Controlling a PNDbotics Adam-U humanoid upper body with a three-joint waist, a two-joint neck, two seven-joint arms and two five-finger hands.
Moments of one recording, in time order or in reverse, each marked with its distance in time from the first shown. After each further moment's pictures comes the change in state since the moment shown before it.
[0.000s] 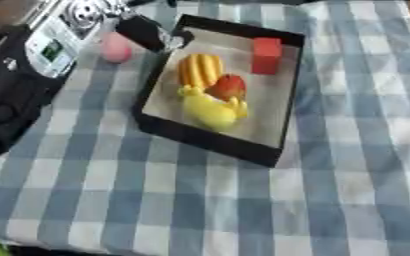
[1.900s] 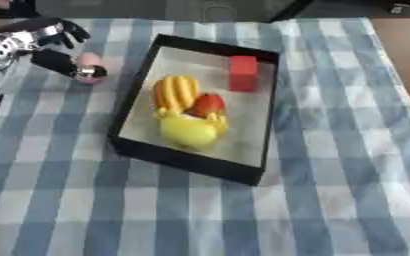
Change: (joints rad) left arm 0.012 -0.001 0.182 0.457 -0.248 -0.031 -0.022; right arm -0.001 0.029 0.026 0.000 0.021 0.027 0.005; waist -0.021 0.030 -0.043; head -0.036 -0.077
